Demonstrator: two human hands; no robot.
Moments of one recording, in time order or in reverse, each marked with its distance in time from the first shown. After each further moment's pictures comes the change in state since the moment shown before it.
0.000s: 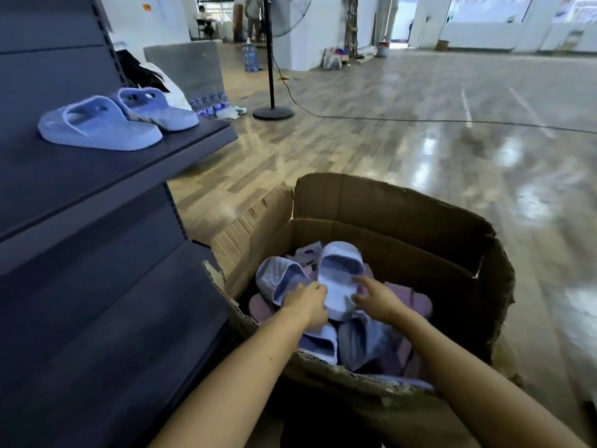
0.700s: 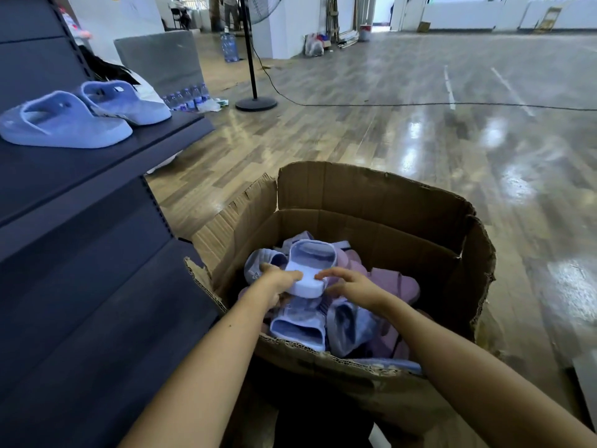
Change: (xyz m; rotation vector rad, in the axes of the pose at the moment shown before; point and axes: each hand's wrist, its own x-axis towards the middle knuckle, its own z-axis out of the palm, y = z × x) left_hand 0.014 -0.015 -0.011 -1.122 0.077 -0.510; right_hand -0.001 -0.005 0.005 0.505 -0.176 -0.131
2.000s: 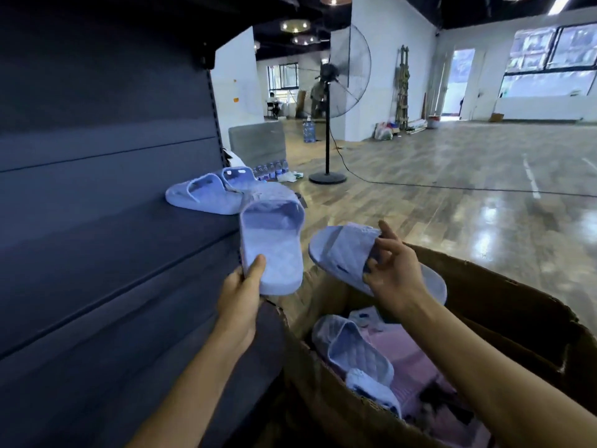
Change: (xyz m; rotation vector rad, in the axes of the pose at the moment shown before) left_hand -0.138 0.022 -0.153 -0.720 0.461 0.616; right_hand -0.032 -0.208 0.021 1.310 0.061 -0.328
